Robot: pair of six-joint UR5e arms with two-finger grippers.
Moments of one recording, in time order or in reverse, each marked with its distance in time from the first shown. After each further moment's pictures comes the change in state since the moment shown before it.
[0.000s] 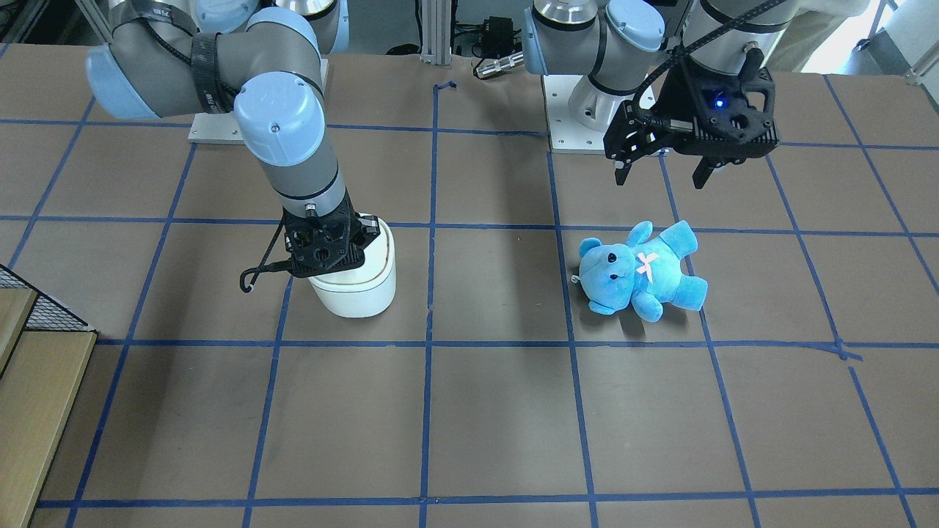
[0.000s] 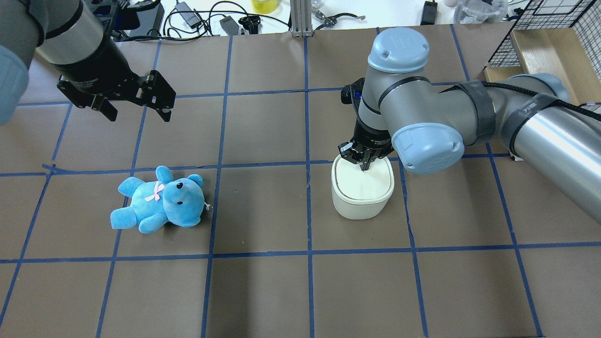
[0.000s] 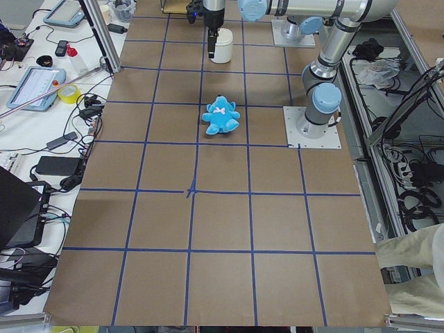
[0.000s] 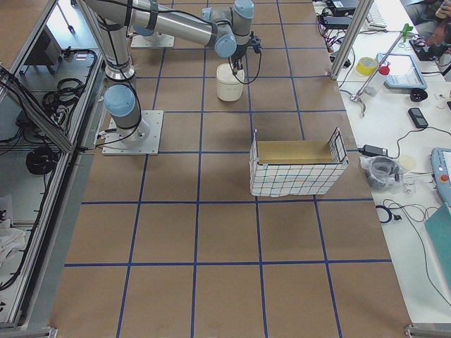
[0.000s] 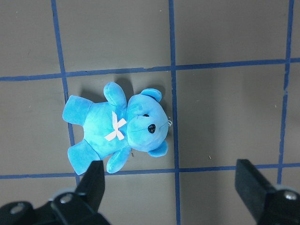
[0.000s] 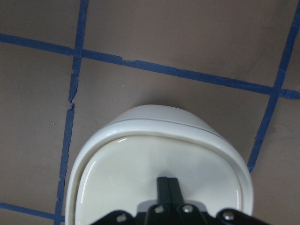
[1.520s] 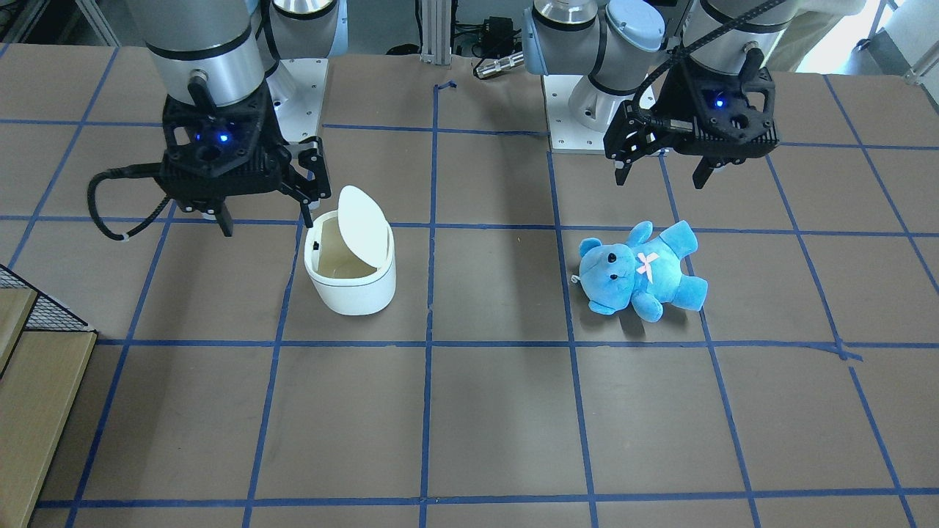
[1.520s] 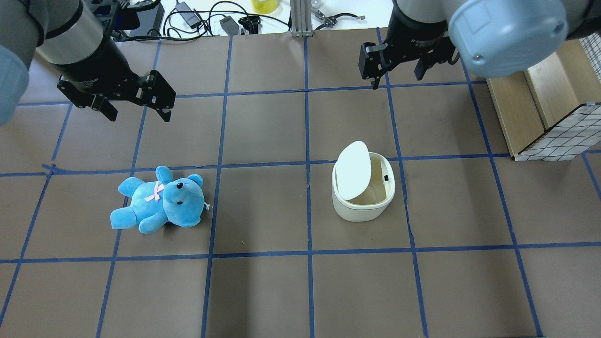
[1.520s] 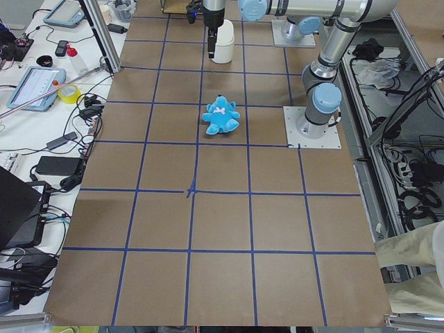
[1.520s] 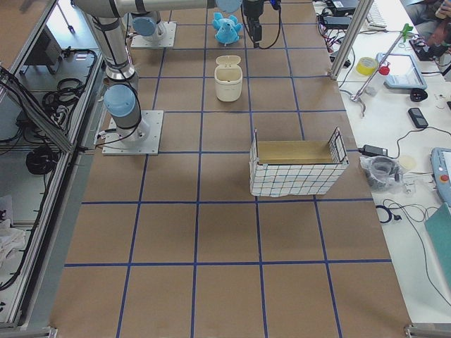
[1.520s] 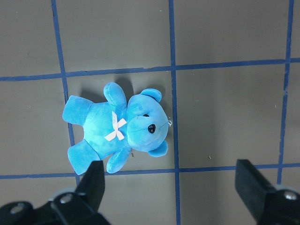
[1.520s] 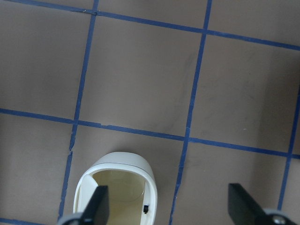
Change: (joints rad) left arm 0.000 0.000 0.000 0.000 0.000 0.000; right arm -0.080 -0.080 -0.384 0.262 -0.074 -0.045
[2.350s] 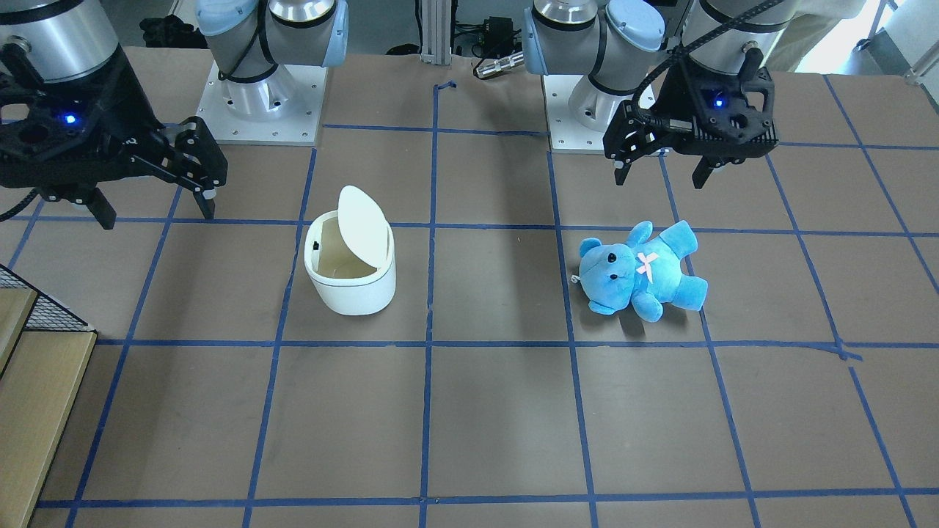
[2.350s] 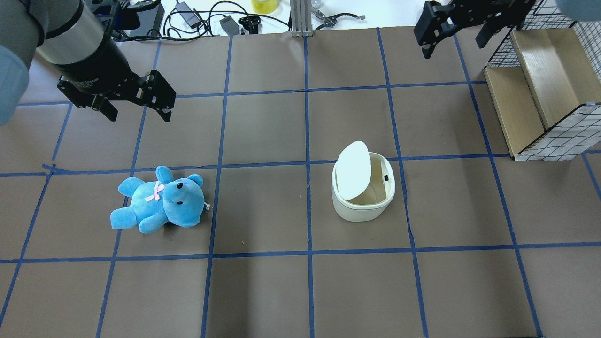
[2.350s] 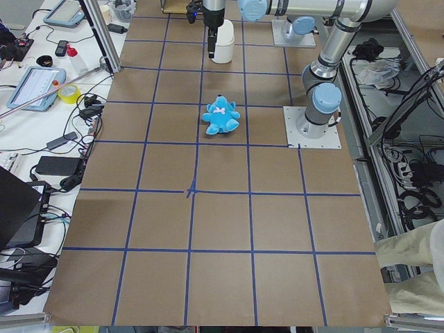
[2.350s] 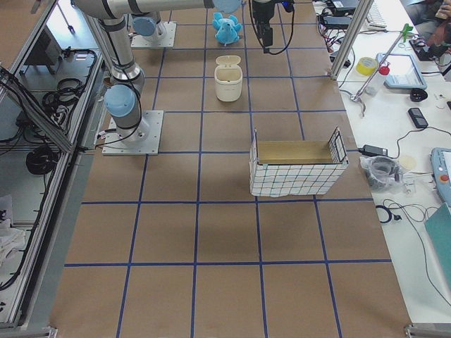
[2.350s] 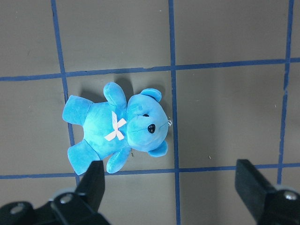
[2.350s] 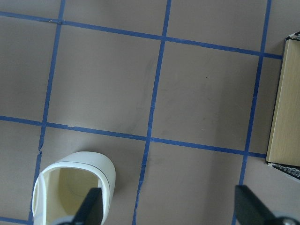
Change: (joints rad) left arm -0.001 0.000 0.000 0.000 0.000 0.000; right arm -0.160 -0.008 -0.072 0.093 0.027 -0.156
